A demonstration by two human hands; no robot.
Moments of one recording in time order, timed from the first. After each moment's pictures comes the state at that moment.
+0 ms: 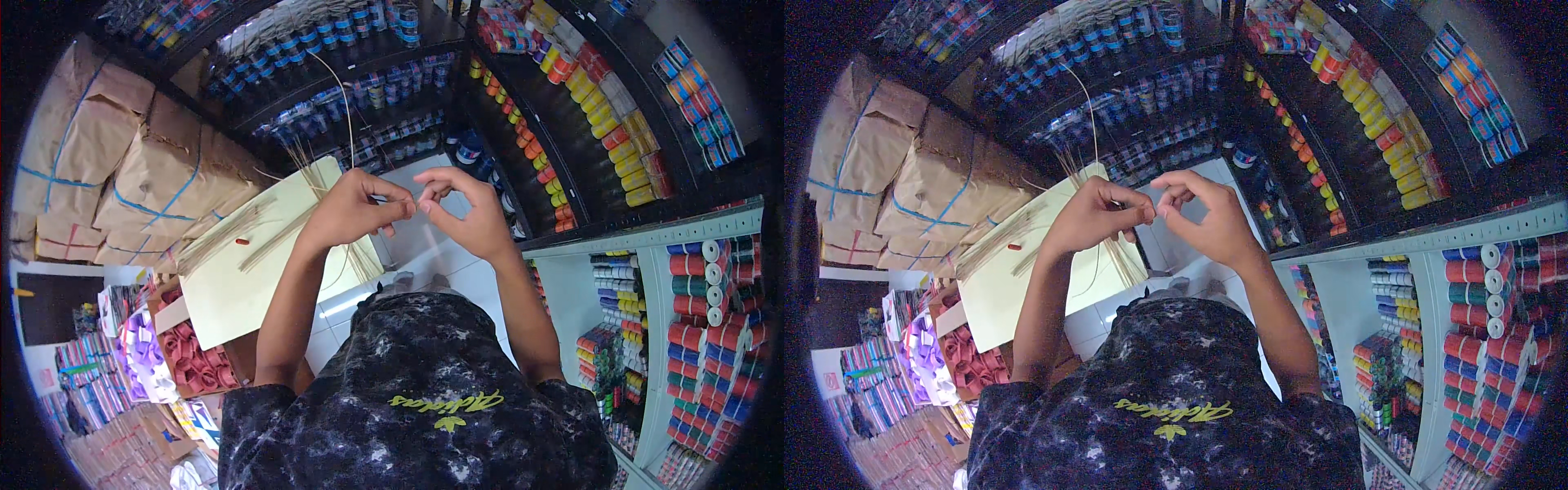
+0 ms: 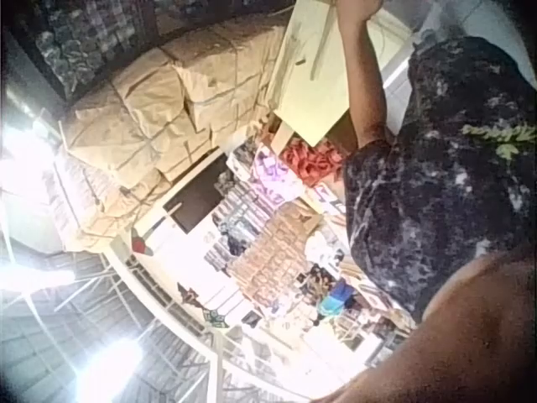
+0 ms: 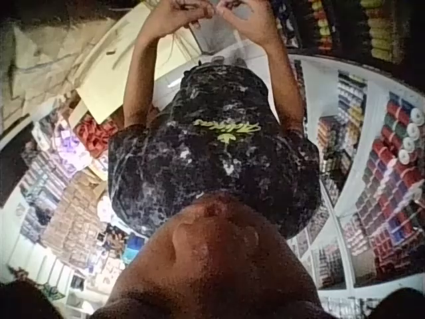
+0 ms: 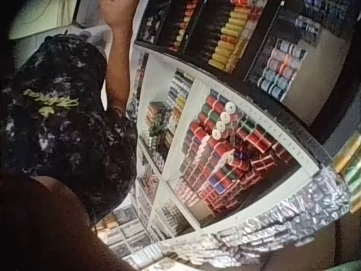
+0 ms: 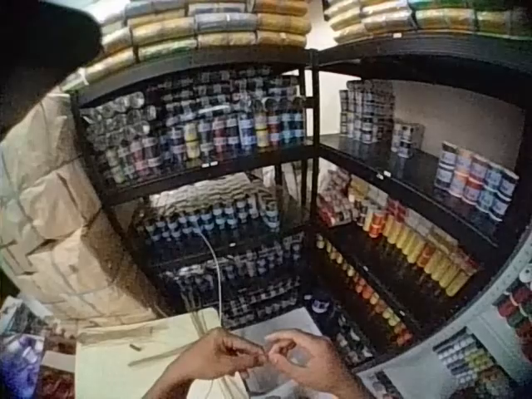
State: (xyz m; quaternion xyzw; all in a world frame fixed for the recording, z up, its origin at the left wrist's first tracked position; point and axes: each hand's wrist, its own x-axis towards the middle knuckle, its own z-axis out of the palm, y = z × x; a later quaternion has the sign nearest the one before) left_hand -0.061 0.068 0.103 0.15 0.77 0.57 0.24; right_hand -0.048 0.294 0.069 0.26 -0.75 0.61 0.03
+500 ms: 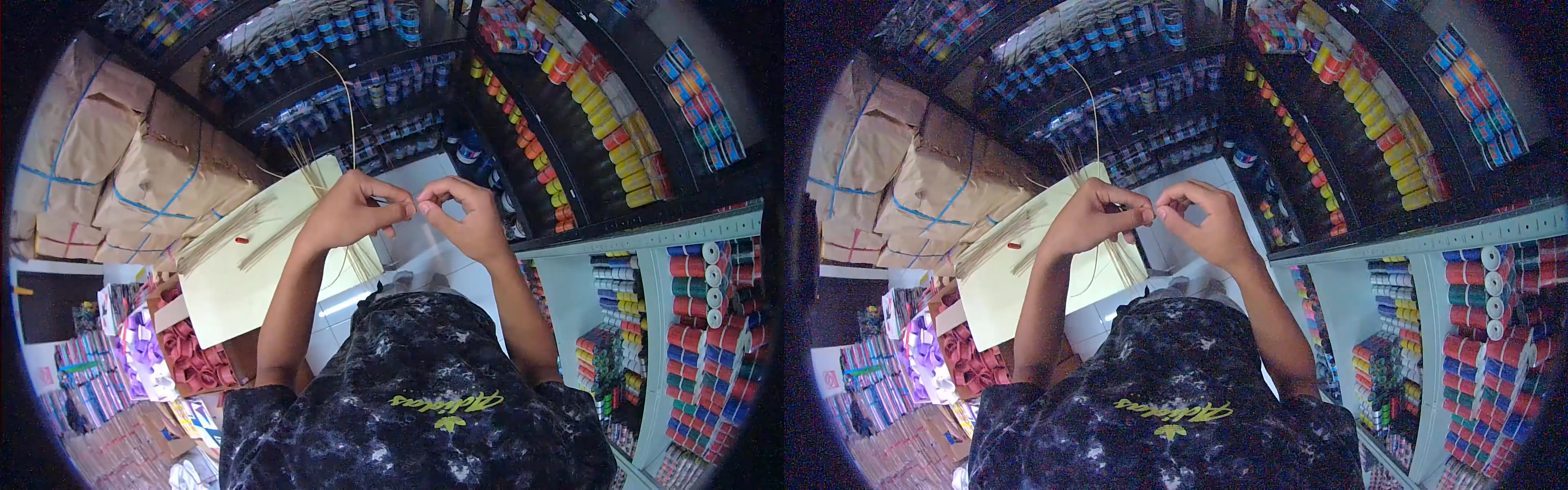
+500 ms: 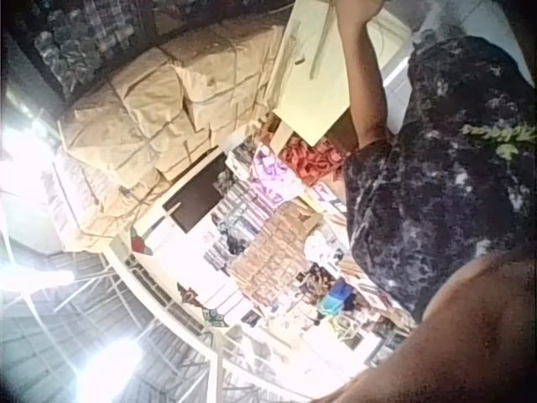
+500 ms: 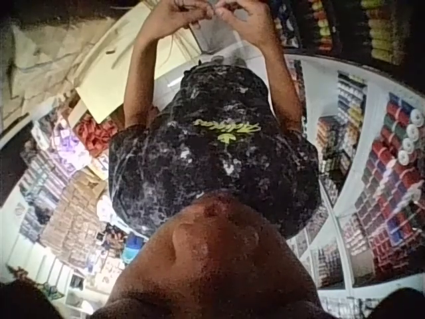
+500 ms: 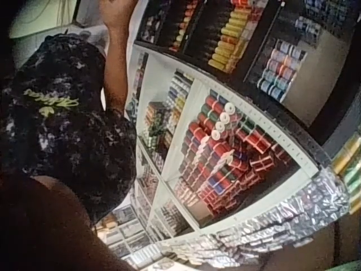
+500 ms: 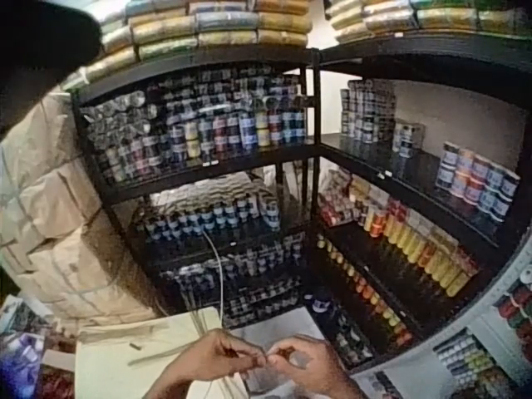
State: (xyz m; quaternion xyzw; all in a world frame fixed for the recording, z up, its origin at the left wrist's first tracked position) left_hand -0.057 0.067 0.109 0.14 0.77 0.57 0.24; right_hand -0.043 0.290 0.062 0.22 -0.76 0.61 0.04
